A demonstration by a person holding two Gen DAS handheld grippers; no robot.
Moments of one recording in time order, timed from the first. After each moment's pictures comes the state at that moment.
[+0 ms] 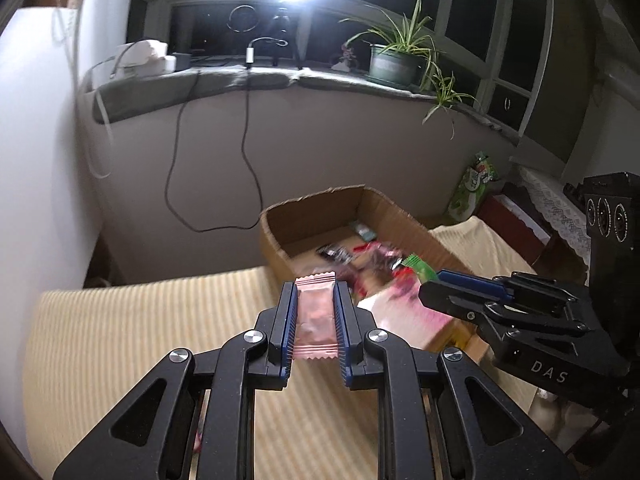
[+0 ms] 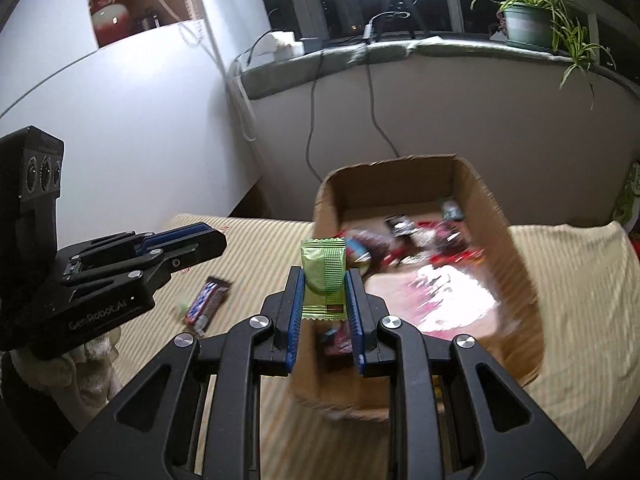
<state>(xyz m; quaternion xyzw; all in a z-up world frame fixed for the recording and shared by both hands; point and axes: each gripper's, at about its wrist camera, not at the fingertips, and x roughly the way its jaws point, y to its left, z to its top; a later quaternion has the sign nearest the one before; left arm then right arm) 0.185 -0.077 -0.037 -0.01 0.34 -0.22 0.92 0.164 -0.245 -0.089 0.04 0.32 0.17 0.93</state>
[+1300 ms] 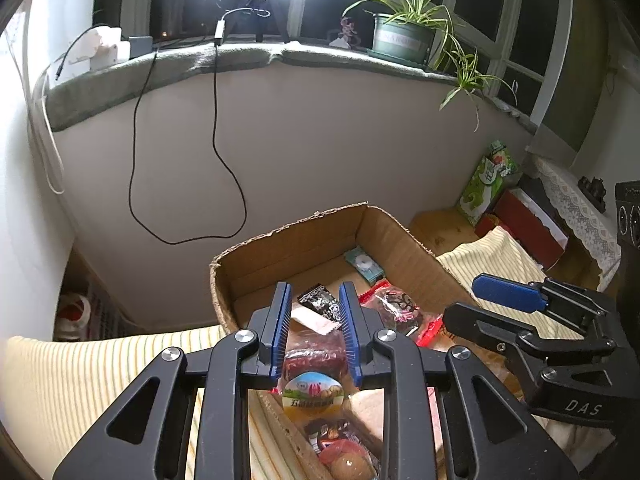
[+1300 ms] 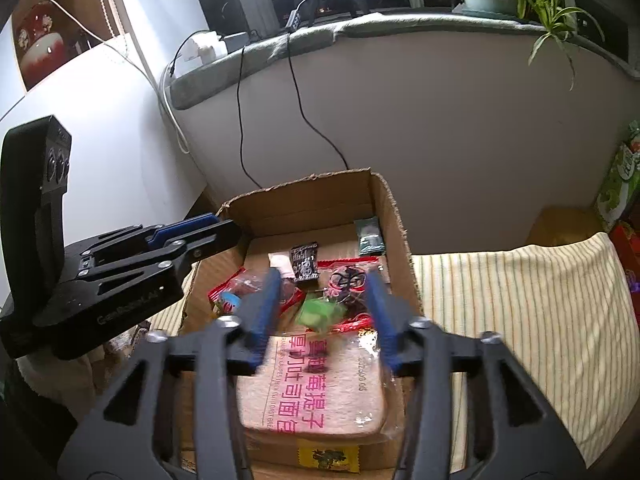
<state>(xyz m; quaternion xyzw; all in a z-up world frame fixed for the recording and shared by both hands) 0.266 -0.130 -0.052 0.01 0.37 -0.22 0.90 0.239 -0.312 -0.091 0.07 0.35 0.13 0.92</state>
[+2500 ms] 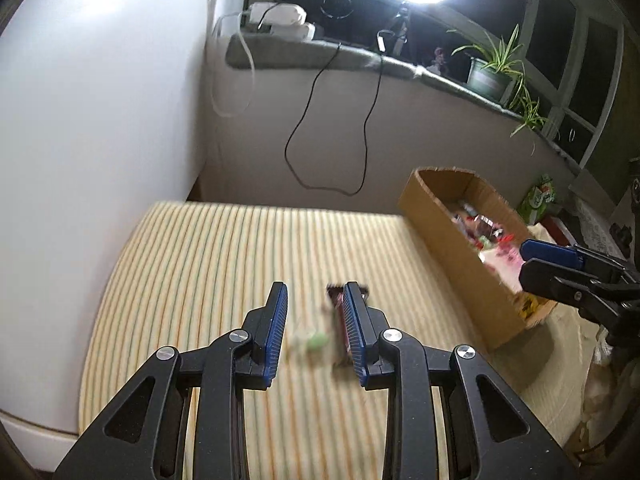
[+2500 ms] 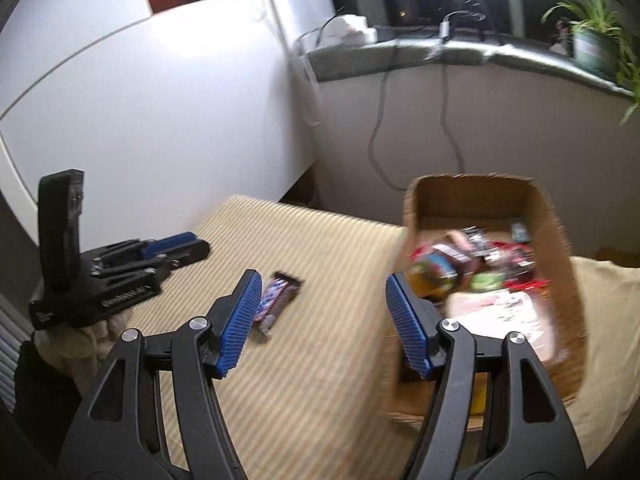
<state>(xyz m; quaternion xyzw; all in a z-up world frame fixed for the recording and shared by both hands) 0.134 0.067 -0.072 -0.06 0.38 -0.10 0.92 0.154 -0.163 -0.070 0.00 0.35 0.27 0.90</state>
